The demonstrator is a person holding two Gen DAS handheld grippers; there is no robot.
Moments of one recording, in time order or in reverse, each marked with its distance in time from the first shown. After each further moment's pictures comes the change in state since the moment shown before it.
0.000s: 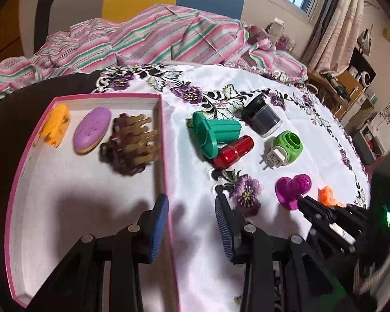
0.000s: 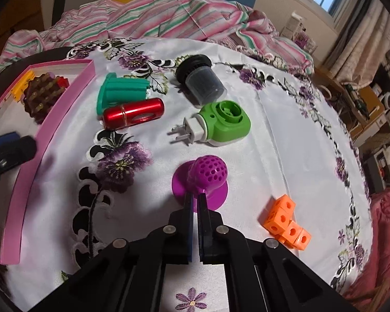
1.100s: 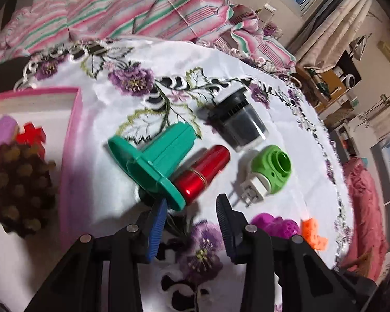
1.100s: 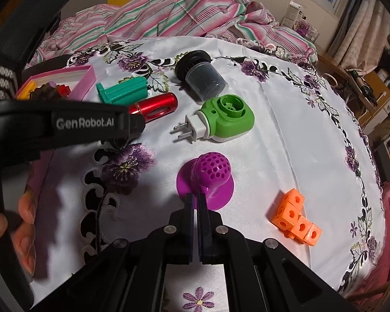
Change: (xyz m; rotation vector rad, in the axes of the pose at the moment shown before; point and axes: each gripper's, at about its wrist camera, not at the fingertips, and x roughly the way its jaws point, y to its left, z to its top) left arm 0.084 -0.032 0.048 -0.039 0.116 -0.181; right arm 0.008 -0.014 0.002 0.097 0.044 0.093
